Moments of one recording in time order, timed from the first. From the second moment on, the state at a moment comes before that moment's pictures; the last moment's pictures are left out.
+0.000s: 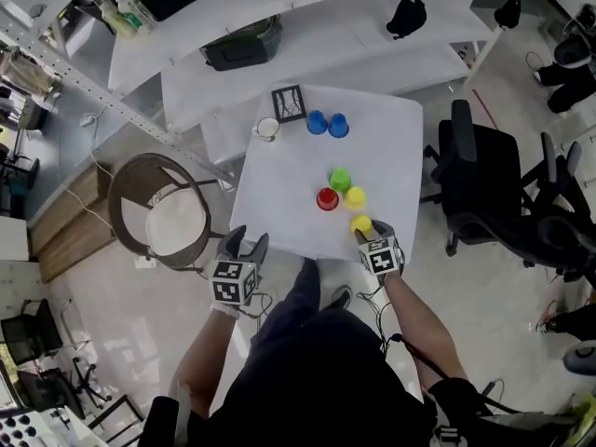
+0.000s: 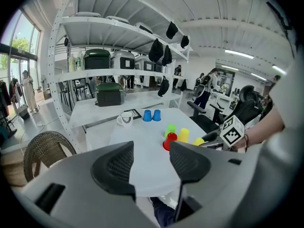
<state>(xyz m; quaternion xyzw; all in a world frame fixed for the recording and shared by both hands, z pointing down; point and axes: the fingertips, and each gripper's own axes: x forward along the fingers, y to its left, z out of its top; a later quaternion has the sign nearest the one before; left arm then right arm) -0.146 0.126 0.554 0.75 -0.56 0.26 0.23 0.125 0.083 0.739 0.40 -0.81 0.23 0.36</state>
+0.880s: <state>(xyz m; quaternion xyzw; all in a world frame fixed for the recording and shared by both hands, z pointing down) -0.146 -0.008 0.587 0.79 -0.50 0.26 0.24 0.191 -0.089 0.669 0.52 -0.76 0.24 0.30</state>
